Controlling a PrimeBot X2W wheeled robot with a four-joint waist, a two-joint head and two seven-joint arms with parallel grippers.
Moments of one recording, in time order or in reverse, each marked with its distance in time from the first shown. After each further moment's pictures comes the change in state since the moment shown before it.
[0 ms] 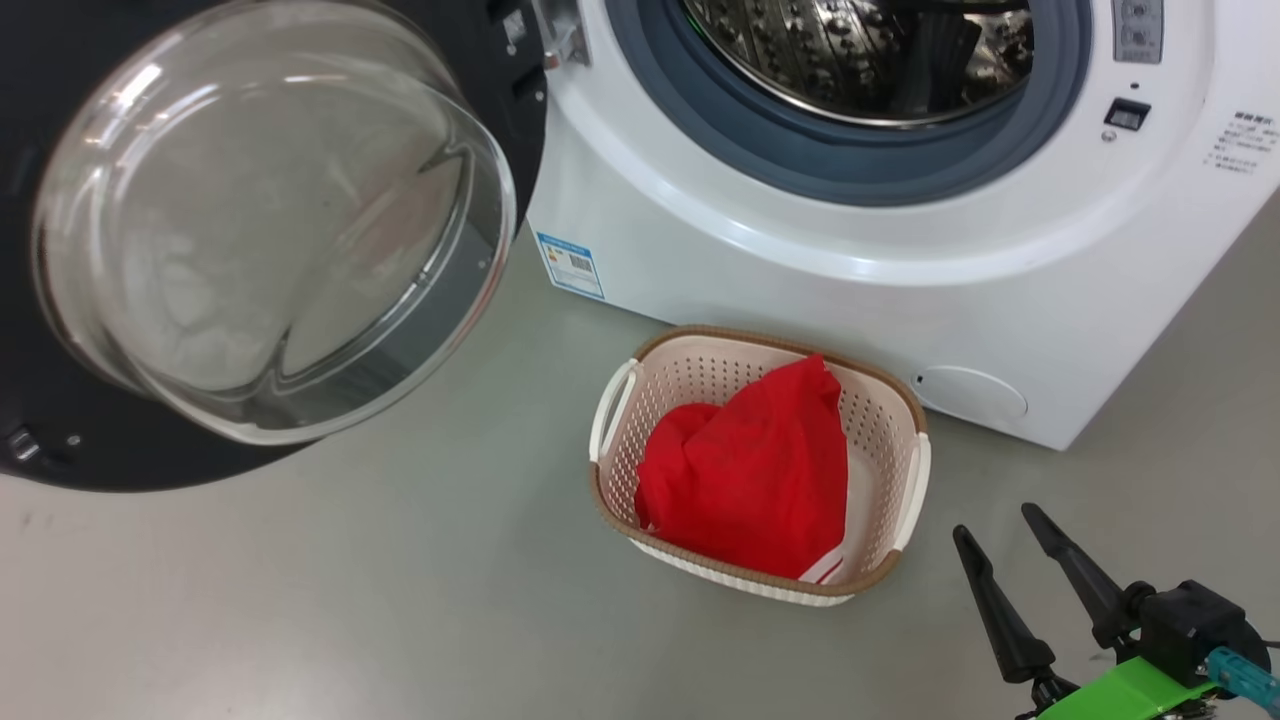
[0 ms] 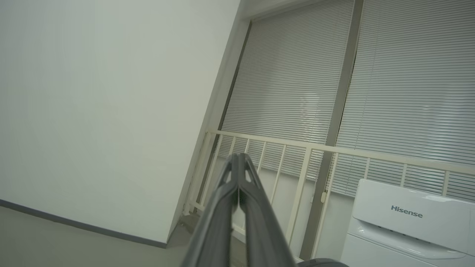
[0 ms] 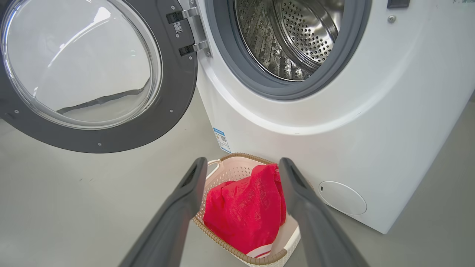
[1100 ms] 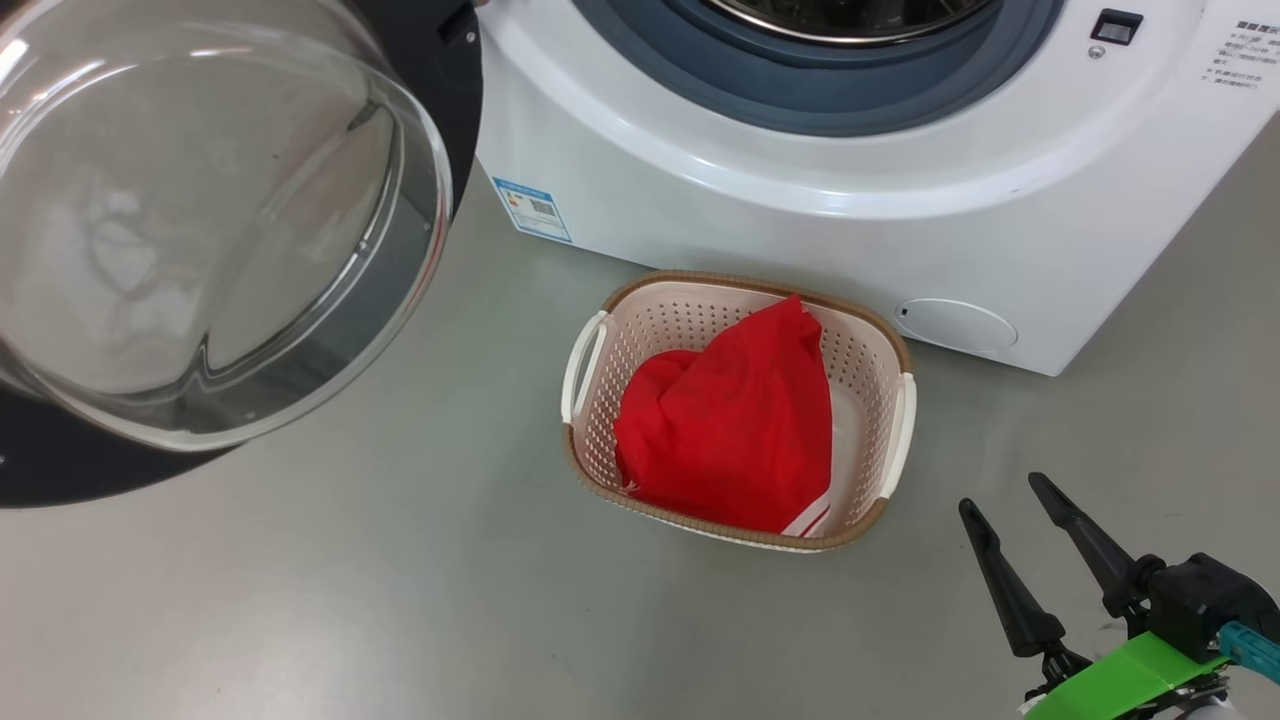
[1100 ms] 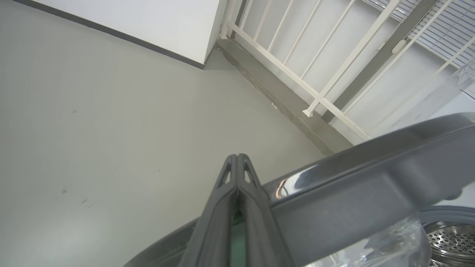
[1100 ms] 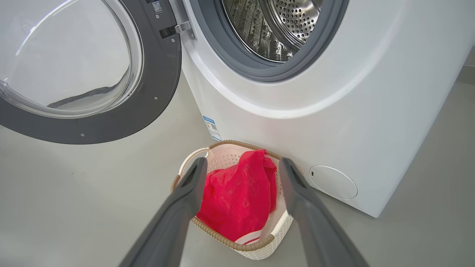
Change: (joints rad) left arm -0.119 0.160 -0.036 0.452 -0.126 0.046 0.613; right arm -0.041 -0.048 0.020 -0.016 0.002 0.000 0.000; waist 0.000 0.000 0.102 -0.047
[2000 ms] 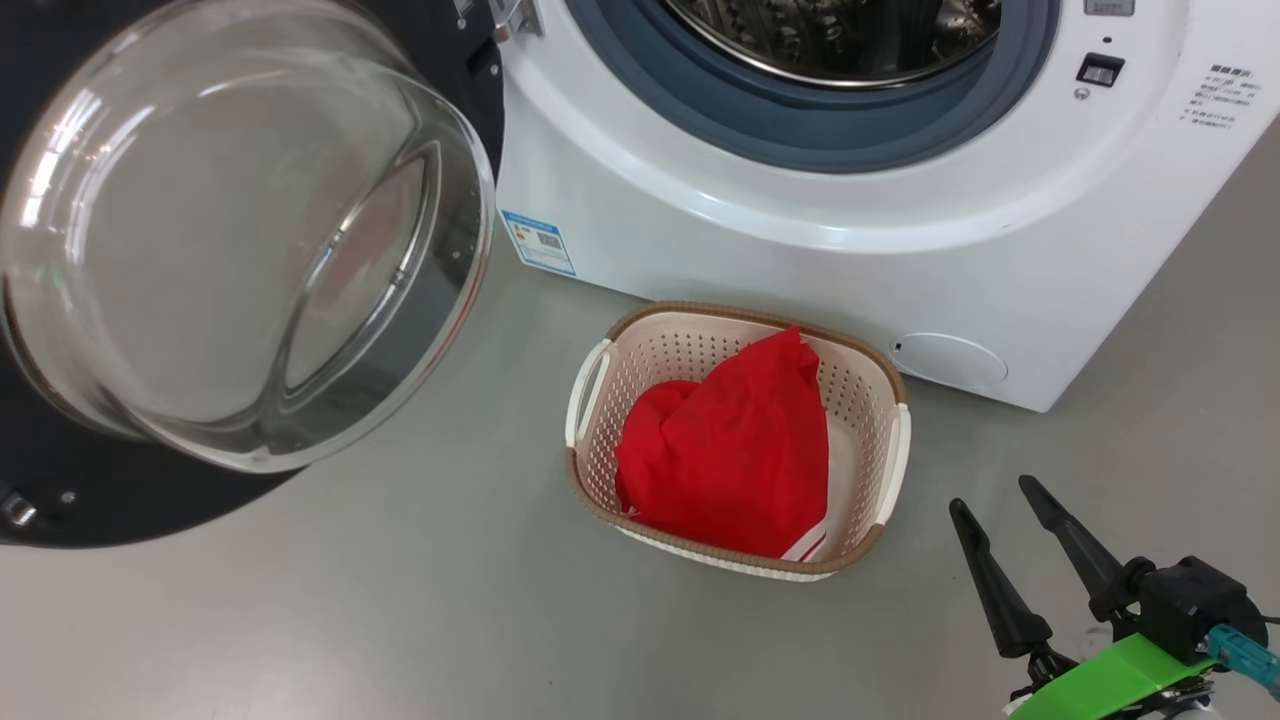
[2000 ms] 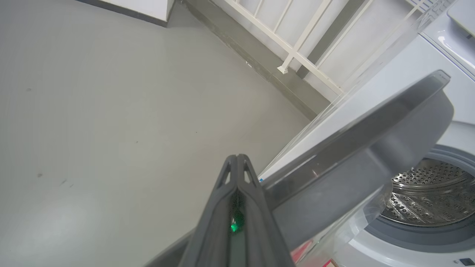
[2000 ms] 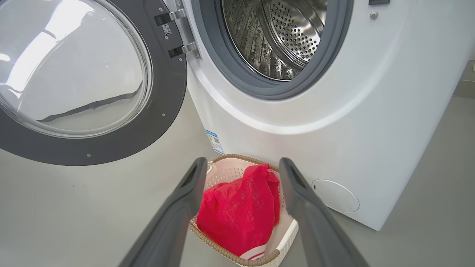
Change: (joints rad) left arm 0.119 0.018 -0.037 -0.195 -0.118 -0.025 0.300; right arm 0.001 0.042 -0.013 0.008 0.000 0.000 0.000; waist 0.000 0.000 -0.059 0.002
